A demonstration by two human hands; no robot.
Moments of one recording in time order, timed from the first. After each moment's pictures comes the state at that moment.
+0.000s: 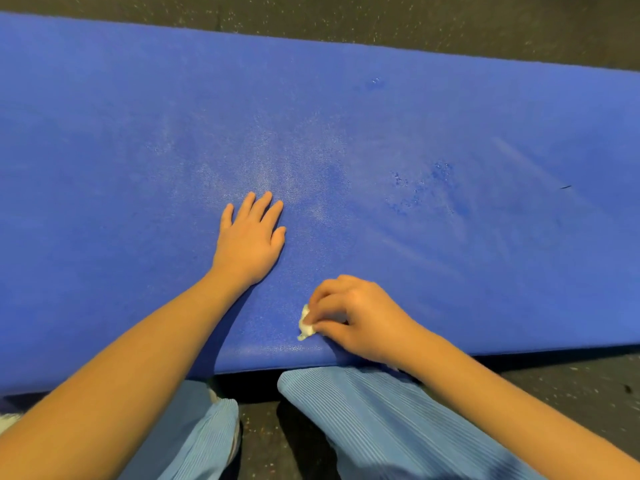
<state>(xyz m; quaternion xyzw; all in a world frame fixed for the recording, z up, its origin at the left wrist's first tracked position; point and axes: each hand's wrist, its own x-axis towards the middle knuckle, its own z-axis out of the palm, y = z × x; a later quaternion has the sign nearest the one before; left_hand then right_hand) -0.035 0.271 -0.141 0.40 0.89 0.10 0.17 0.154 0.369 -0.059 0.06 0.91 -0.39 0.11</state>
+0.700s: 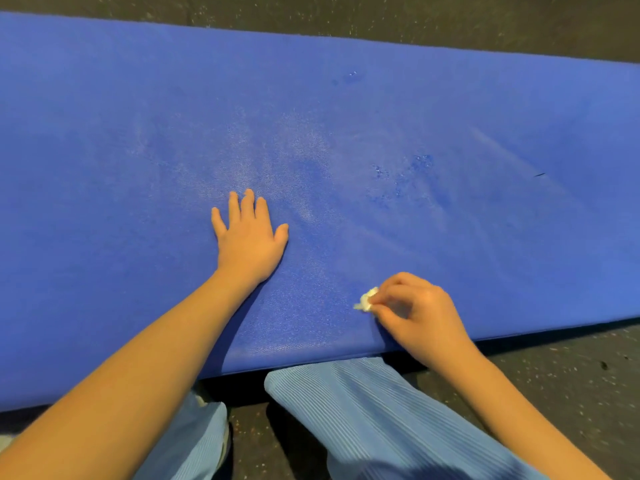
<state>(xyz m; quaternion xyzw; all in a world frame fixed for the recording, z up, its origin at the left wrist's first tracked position) -0.012 0.298 -0.134 0.34 0.92 0.06 0.20 0.221 0.399 -0.062 0.32 0.87 -0.37 -0.02</state>
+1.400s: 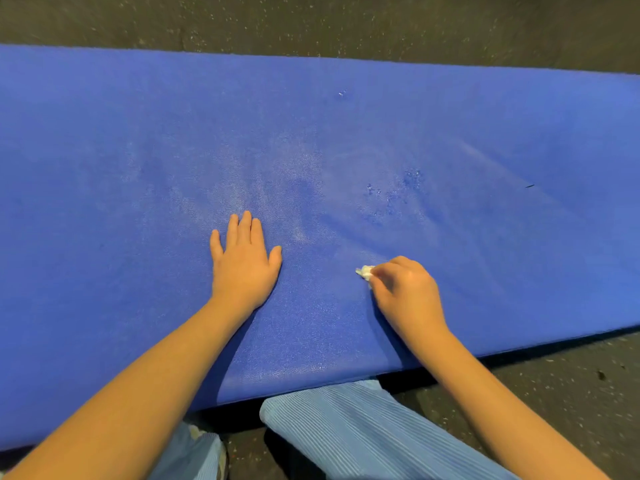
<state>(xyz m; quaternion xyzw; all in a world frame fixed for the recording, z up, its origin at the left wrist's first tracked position) -0.009 0.296 -0.136 0.35 0.92 0.07 0.18 0.187 0.430 -0.091 0.38 0.89 -0.24 -0.06</state>
